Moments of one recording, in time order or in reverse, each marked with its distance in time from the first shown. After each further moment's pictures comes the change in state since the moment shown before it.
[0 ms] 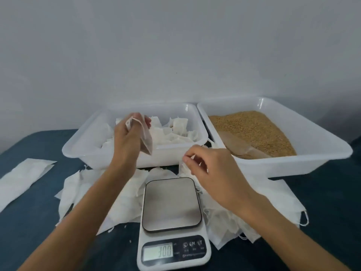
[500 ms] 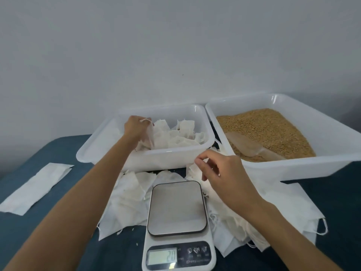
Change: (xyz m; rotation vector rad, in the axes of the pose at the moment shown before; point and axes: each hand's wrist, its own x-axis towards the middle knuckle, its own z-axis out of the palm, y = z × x) left_hand 0.102 -0.031 0.003 0.551 -0.065 -0.223; right_hand -0.004 0.042 0.016 0.191 0.049 0.077
